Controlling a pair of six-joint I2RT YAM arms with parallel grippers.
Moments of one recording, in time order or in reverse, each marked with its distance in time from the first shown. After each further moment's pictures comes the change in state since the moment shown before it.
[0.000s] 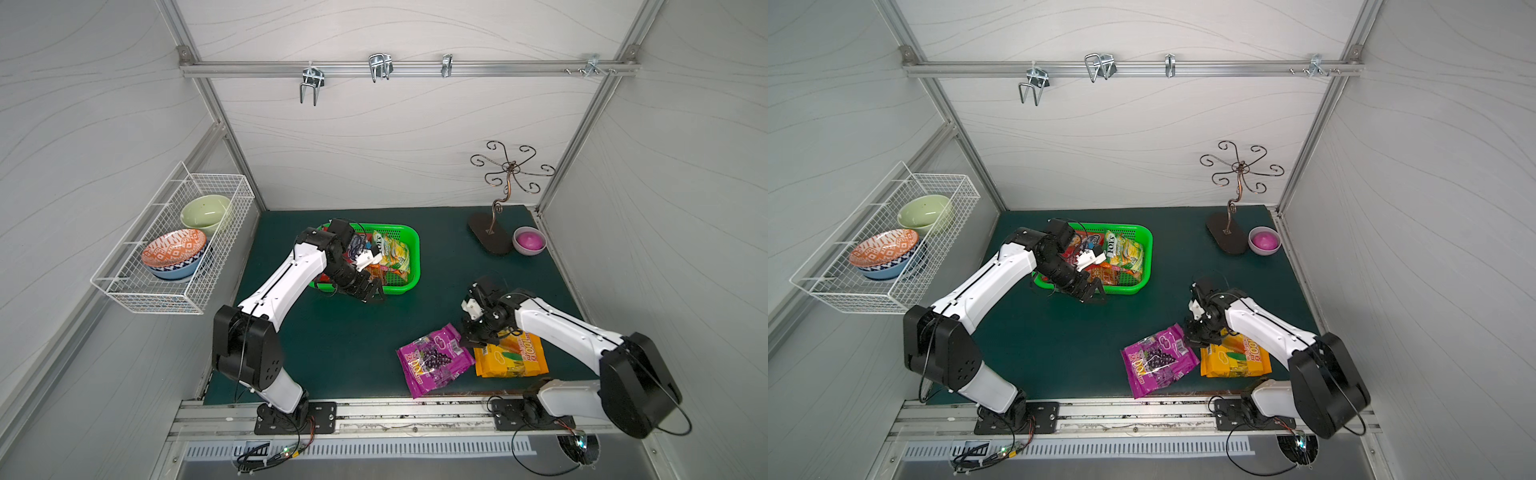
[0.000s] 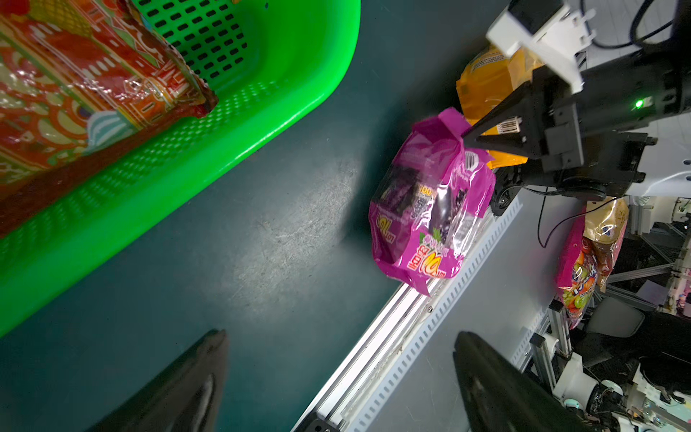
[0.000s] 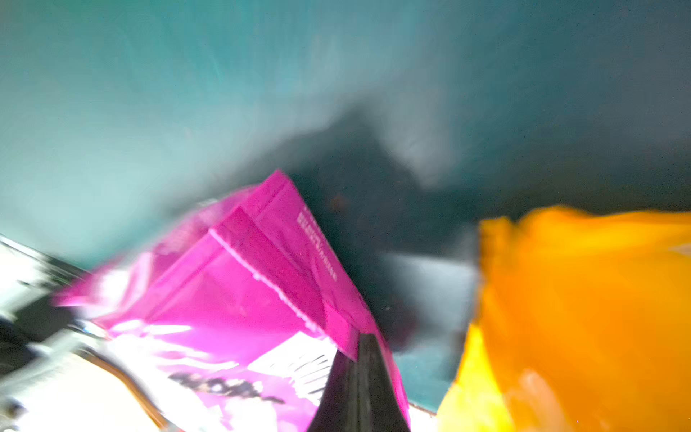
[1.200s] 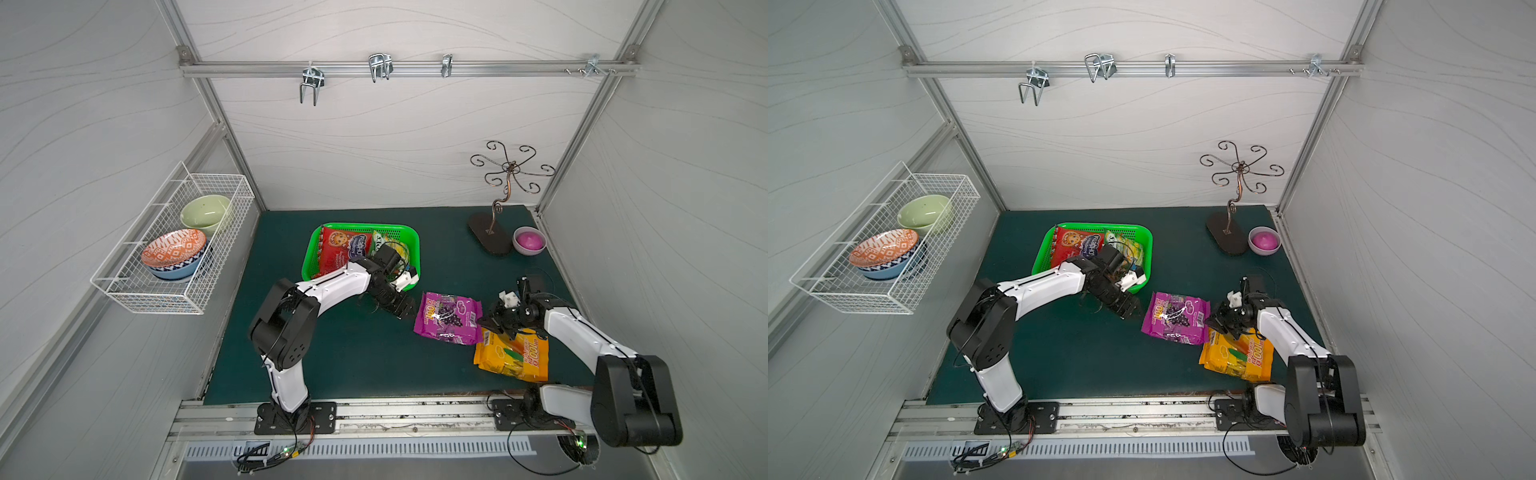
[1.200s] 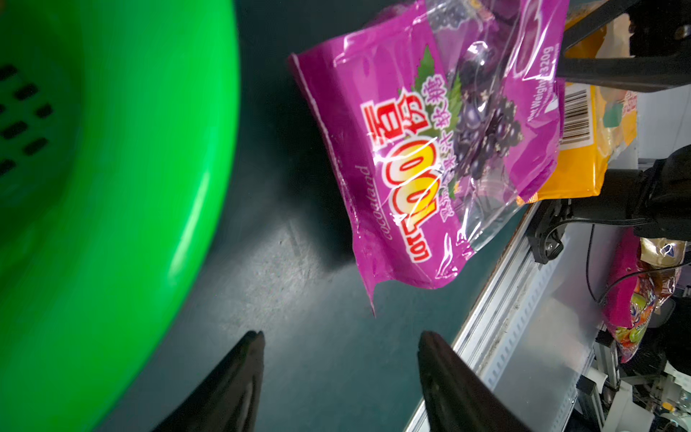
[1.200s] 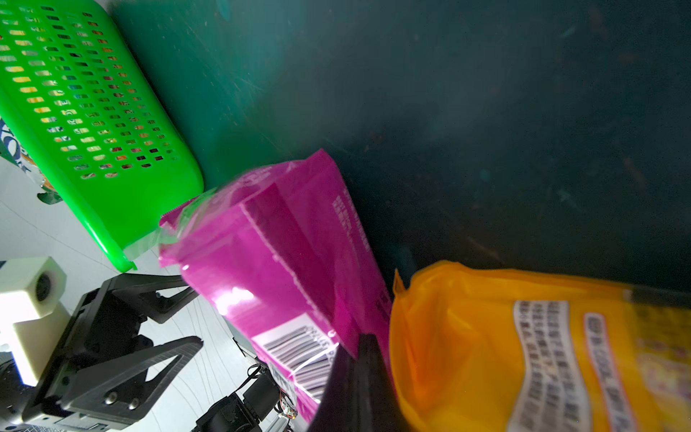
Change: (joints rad) left arm -0.271 0.217 -0.187 0.543 -0.040 -0.233; right arm -0.410 -0.023 -0.132 0.232 -0.235 0.126
